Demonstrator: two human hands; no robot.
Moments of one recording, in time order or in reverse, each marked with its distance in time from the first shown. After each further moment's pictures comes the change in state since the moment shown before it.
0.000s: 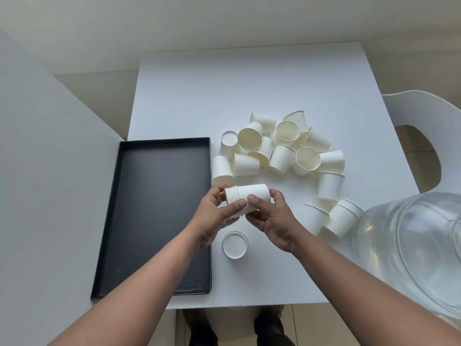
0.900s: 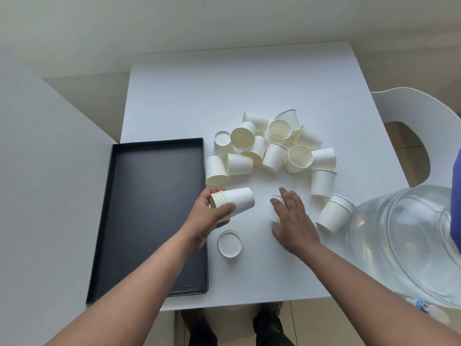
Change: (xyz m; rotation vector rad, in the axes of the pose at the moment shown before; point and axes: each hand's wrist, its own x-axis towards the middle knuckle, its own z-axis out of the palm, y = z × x) left_hand 0.008 -0.015 -0.009 0.113 0.092 -0.008; right_hand 0.001 0.014 -0.081 -1.917 0.305 -0.423
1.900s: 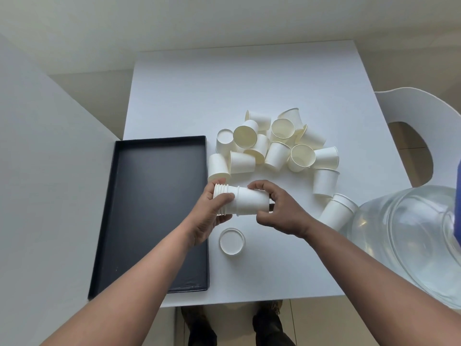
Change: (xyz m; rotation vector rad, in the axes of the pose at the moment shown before) left_hand -0.006 0.017 0.006 -0.067 -0.105 -0.039; right_hand 0.011 -0.041 -0.066 1.055 -0.248 -0.064
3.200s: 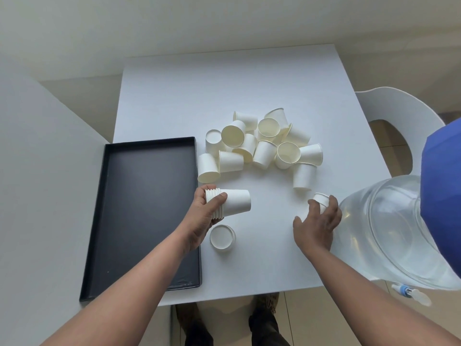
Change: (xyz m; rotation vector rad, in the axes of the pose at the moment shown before) left_hand -0.011 -0.016 0.011 0.008 0.077 0.030; right_hand -0.045 0.099 -0.020 -0.632 0.811 0.419
